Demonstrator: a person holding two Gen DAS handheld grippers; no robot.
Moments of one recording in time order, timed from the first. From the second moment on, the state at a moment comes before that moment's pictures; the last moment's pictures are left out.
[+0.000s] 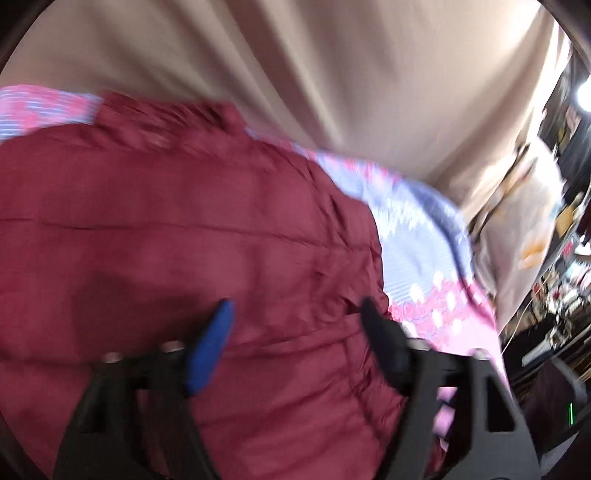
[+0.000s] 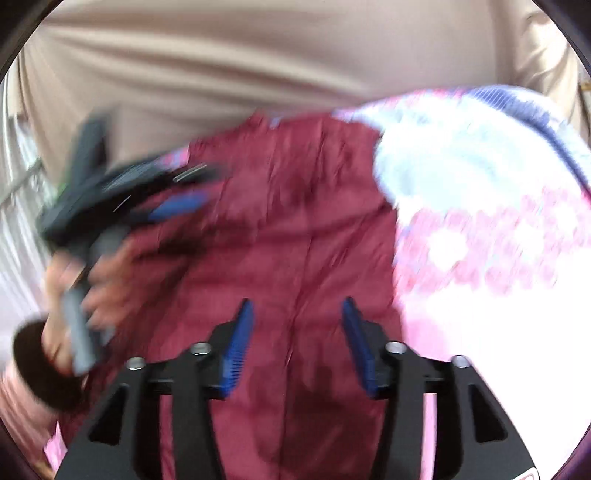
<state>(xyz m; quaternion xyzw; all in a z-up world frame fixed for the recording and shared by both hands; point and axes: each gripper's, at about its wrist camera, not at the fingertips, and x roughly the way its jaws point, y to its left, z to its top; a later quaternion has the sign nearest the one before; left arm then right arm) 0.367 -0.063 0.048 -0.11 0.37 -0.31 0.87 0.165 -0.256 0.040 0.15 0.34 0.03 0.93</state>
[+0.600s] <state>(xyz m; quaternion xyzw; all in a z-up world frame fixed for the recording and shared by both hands) 0.388 0.181 -0.001 -0.29 0.40 -0.11 0.86 0.332 -0.266 0.021 0.21 0.38 0.04 0.90</state>
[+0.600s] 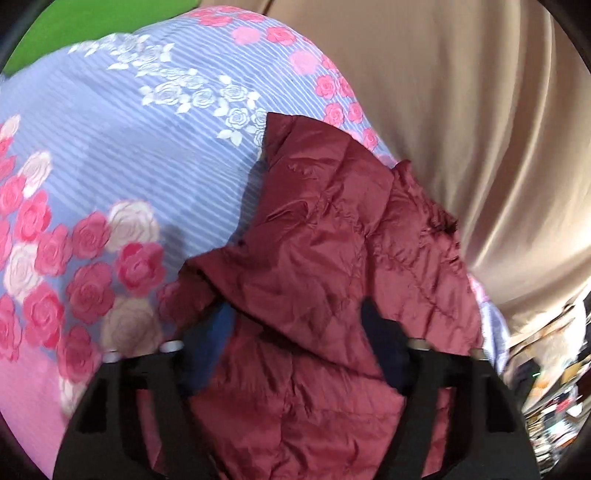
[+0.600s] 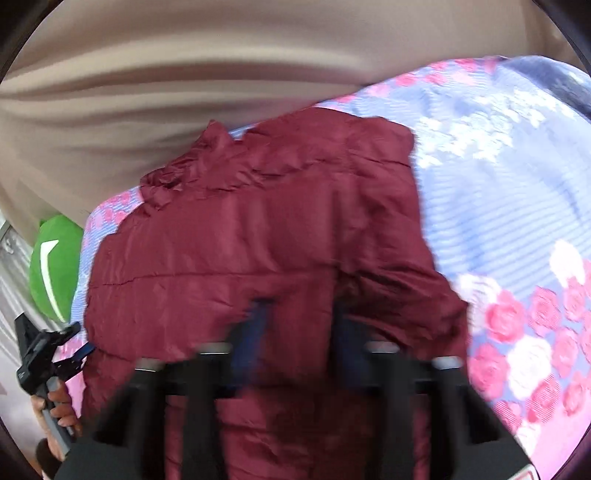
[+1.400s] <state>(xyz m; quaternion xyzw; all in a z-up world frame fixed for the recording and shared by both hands) 0.401 0.153 -0.024 -0.18 0.39 -0.03 0.90 0.391 -0.062 0.079 0.04 0.34 0.14 0.93</state>
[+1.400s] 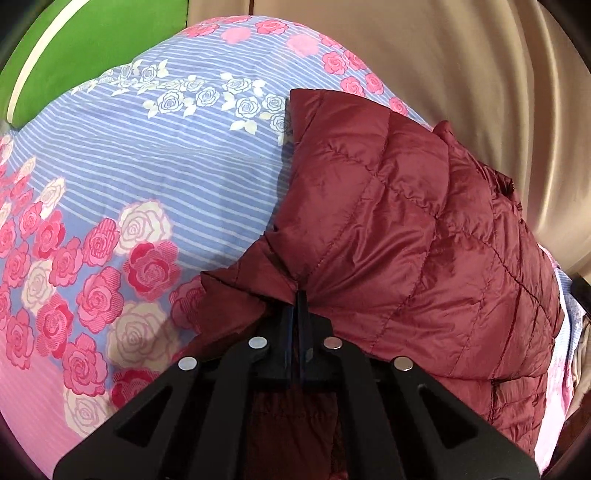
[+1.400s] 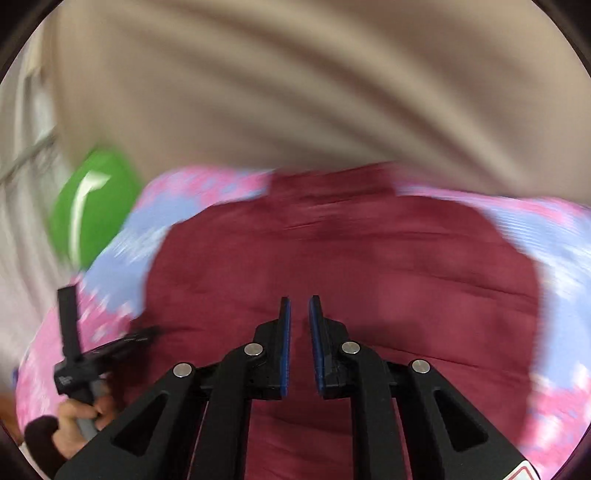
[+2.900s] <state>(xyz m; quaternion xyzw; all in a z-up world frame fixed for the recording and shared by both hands) 0.386 0.161 -0.019 -0.17 0.39 -0.06 0.90 0.376 -0.262 0.019 0.12 0.36 -0.05 0.92</state>
